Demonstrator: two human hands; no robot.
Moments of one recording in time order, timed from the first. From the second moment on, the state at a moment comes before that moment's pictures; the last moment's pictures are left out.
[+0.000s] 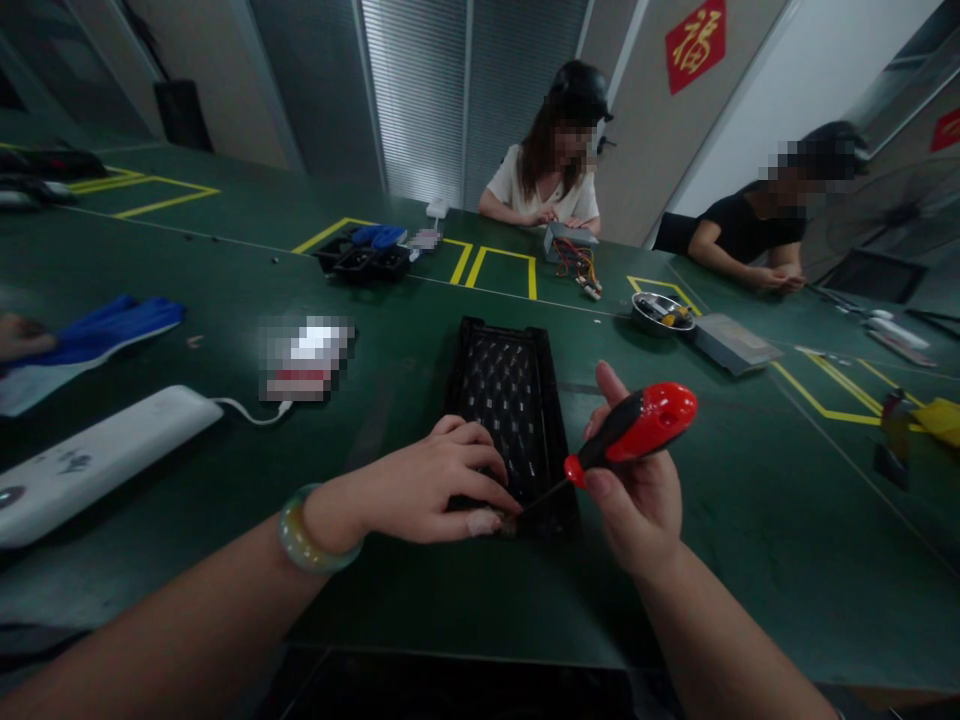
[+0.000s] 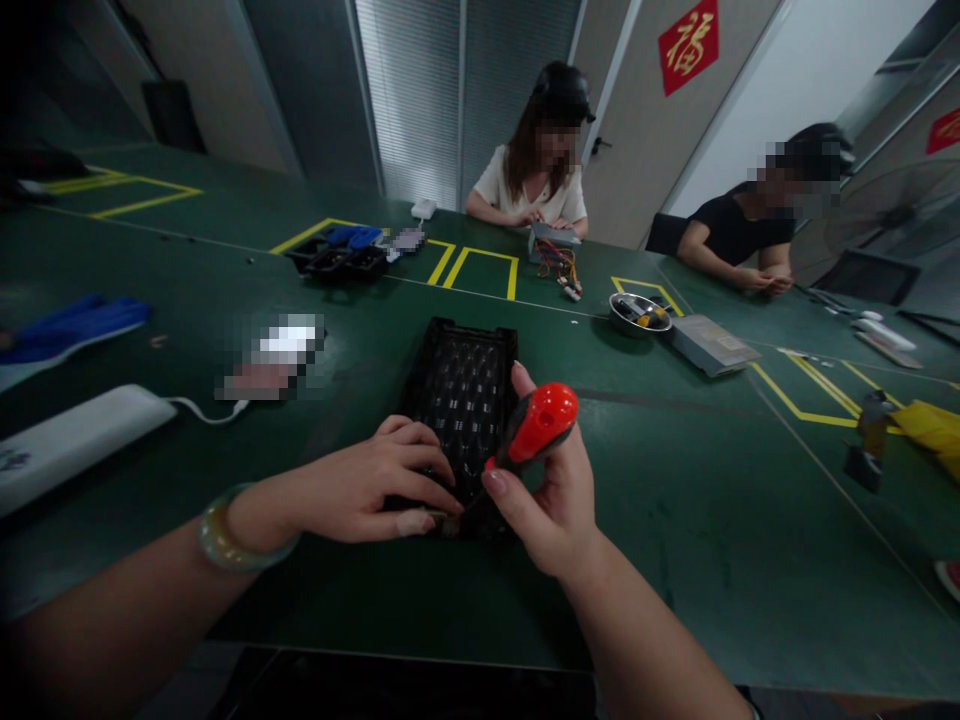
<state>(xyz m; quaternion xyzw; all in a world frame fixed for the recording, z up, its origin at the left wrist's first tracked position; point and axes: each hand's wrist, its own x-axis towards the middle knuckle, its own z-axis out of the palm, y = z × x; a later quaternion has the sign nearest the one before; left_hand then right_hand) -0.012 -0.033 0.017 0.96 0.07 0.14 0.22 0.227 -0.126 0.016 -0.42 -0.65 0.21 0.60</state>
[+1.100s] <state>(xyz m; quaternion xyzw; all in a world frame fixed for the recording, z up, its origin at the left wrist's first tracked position) -0.011 -0.033 0.016 0.96 0.07 0.15 0.22 0.223 -0.118 0.036 -0.39 -0.56 0.24 0.69</state>
